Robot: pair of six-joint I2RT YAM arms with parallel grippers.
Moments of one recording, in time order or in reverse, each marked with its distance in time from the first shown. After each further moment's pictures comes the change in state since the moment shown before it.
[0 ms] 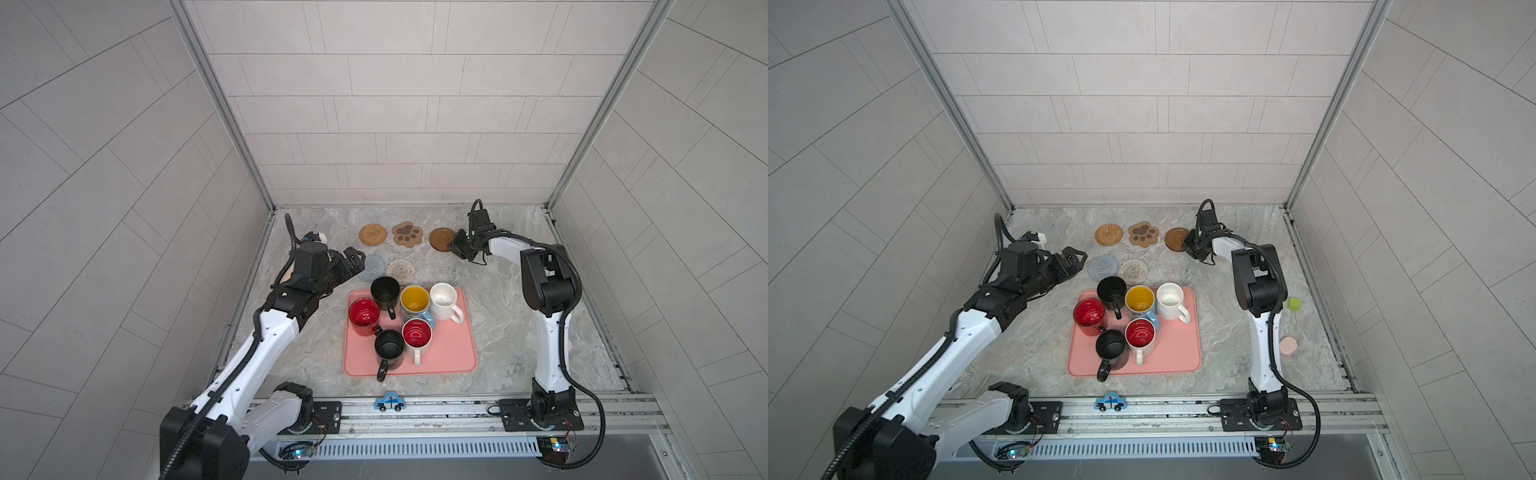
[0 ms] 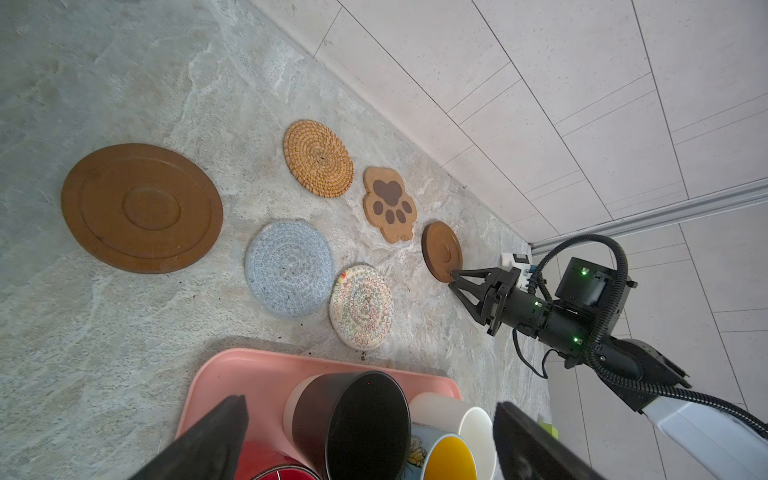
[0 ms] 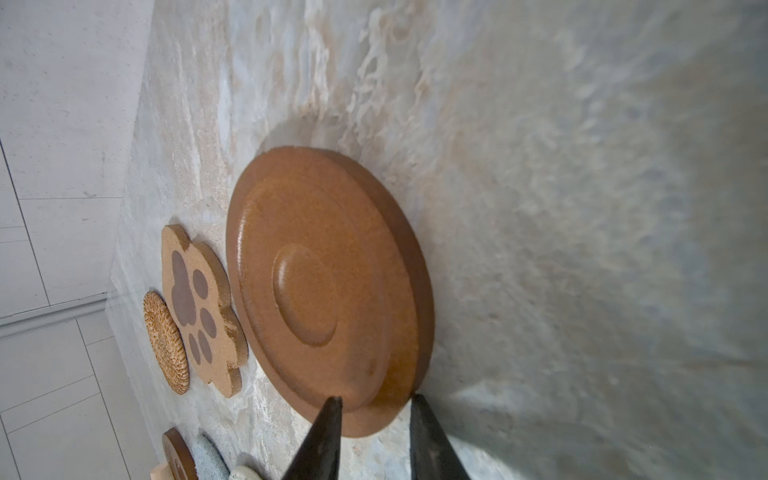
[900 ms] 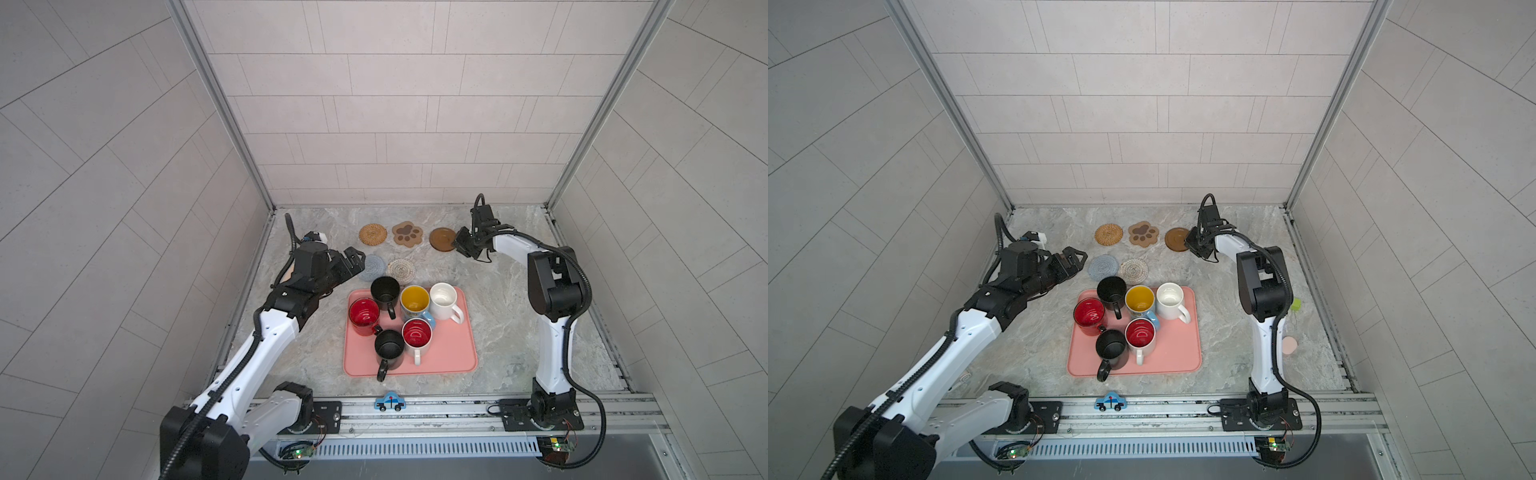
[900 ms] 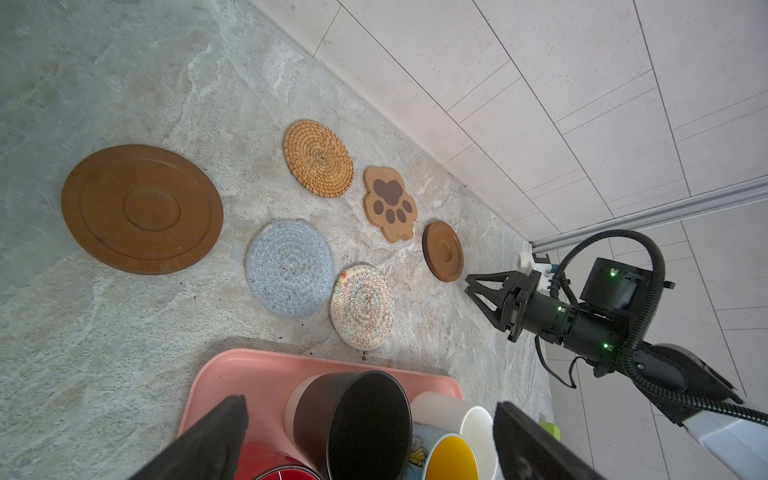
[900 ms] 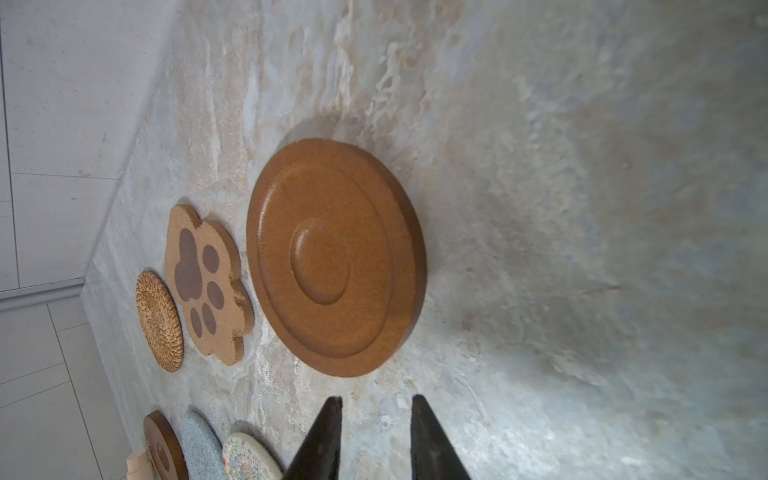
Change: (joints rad) left arm 0.000 0.002 0.000 0.000 0.001 0.006; right arm 0.000 -0.078 -0.006 -0.111 0.037 -0.084
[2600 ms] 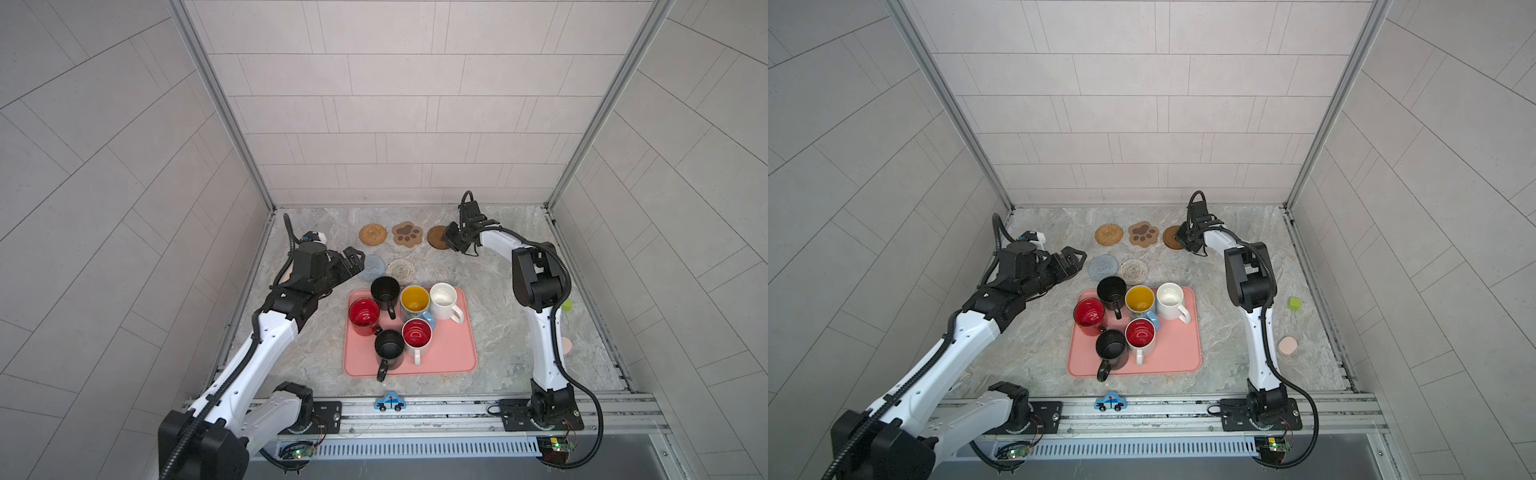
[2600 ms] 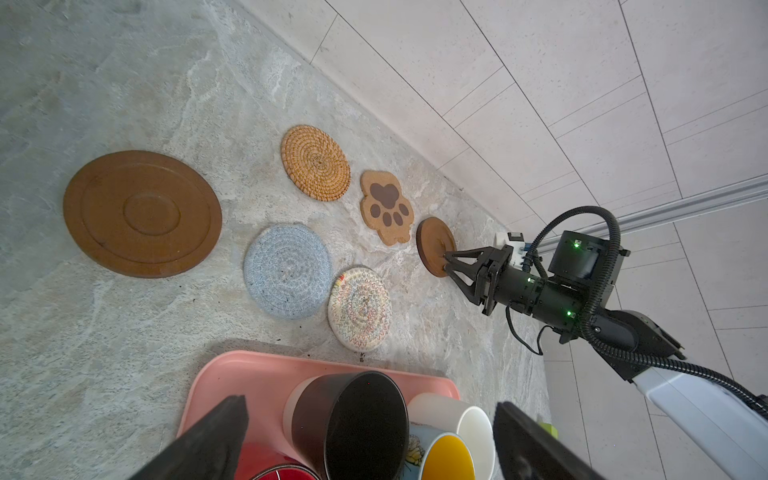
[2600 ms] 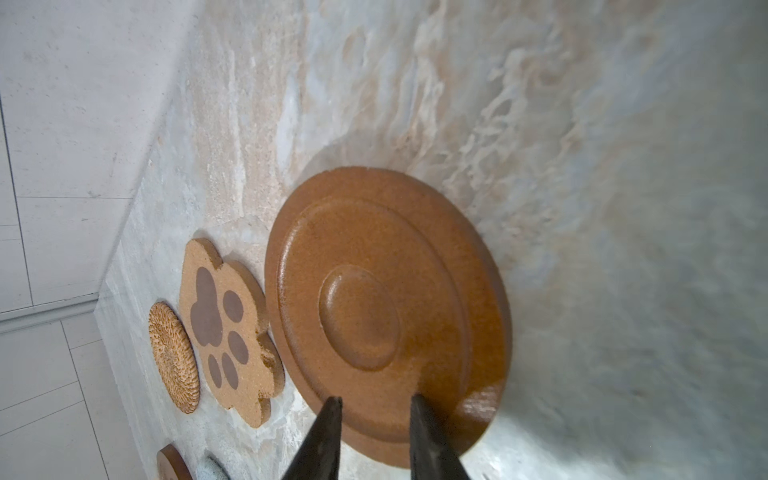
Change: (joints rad) left arm 0.000 -0.014 0.000 -0.001 -0.002 0.001; right arm 0.039 0.166 0.208 -0.017 0.019 0.054
